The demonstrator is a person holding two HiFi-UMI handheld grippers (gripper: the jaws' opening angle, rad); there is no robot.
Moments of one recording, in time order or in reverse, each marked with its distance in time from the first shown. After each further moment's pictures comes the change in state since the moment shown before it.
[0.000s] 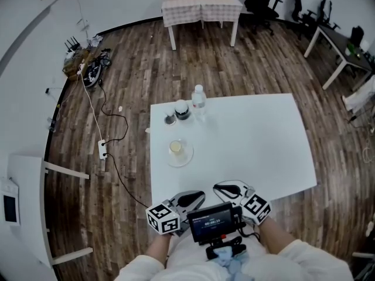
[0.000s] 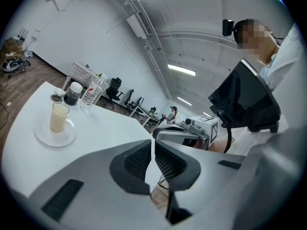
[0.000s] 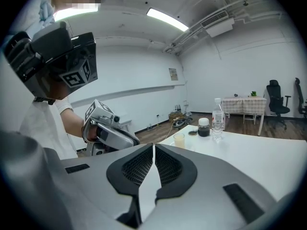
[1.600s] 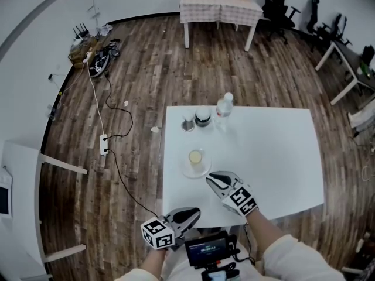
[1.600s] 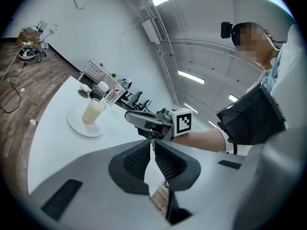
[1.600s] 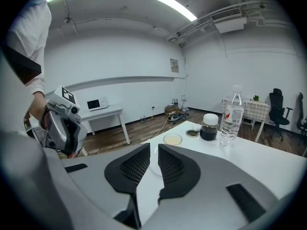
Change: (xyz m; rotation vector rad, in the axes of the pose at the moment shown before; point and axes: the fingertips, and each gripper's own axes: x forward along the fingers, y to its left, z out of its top) left arm -0.069 0.061 -0.020 -0.125 -0.035 0.059; right arm 0.145 -0.057 -0.012 -0.075 0.102 -0.069
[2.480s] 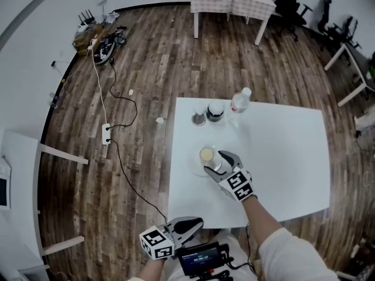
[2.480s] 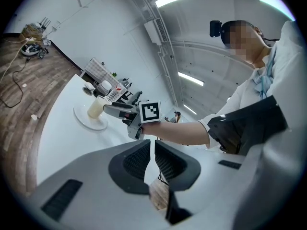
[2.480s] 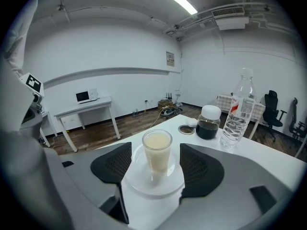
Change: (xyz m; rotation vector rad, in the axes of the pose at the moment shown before) left arm -0.030 -0.008 -0.014 -0.029 -0.006 -0.021; right arm 0.076 -0.045 -0.014 -0.012 0.079 -0.091
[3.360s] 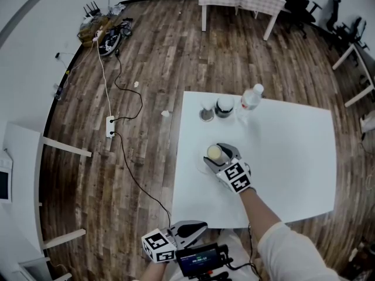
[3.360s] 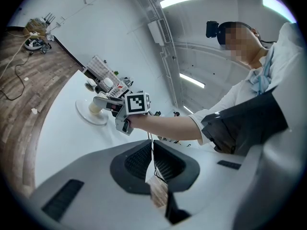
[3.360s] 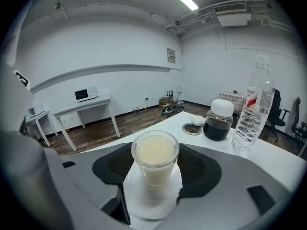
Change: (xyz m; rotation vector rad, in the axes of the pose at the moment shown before) left arm -0.006 -0.008 -0.009 -0.043 0.000 -0.008; right arm 0.044 -0.001 -0.001 -0.004 0.029 0.011
